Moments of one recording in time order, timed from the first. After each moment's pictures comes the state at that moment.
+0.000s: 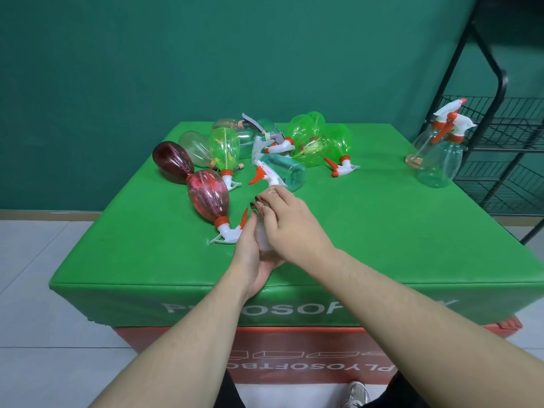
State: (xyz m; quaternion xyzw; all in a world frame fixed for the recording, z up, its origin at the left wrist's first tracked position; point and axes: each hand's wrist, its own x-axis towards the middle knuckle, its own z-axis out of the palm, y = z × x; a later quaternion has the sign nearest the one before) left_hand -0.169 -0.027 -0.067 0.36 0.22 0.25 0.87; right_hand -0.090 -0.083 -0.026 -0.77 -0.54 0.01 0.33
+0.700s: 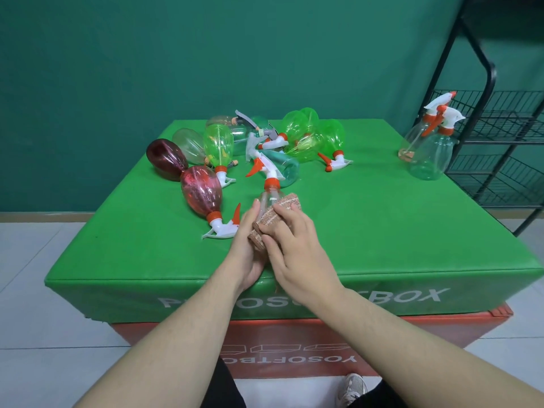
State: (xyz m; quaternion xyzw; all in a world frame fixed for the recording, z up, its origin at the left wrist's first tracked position) left_hand -0.170 -0.030 -0.070 0.38 0.20 0.25 0.87; right_hand -0.114 -0.142 -0.061 -0.75 -0.55 -0.06 0.37
